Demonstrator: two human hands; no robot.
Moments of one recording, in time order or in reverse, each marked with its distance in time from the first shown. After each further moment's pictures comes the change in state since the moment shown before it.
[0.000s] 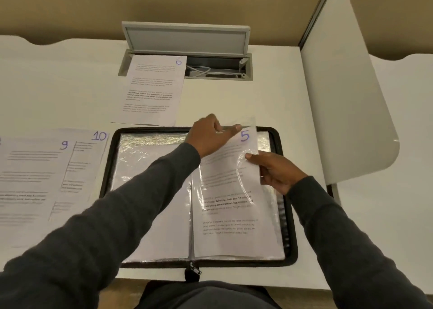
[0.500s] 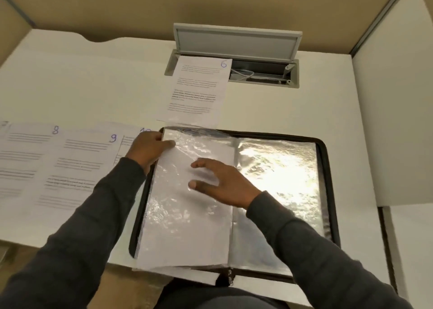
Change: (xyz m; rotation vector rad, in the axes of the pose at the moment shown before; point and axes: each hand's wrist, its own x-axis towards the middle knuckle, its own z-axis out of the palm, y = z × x) left_hand -0.052 -0.156 -0.151 -0.331 0.202 -0.427; right_hand 0.038 0.005 0.193 -0.826 -0.219 -0.404
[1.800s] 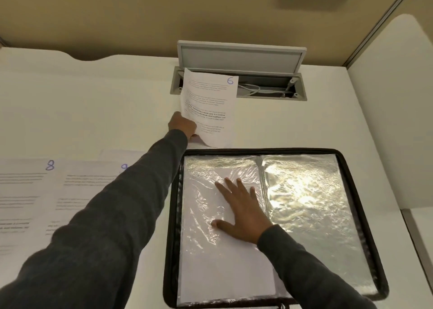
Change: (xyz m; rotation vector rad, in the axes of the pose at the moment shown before) left_hand 0.184 0.035 0.021 -0.039 0.033 0.040; right_hand 0.050 0.033 0.076 -0.537 0.124 0.156
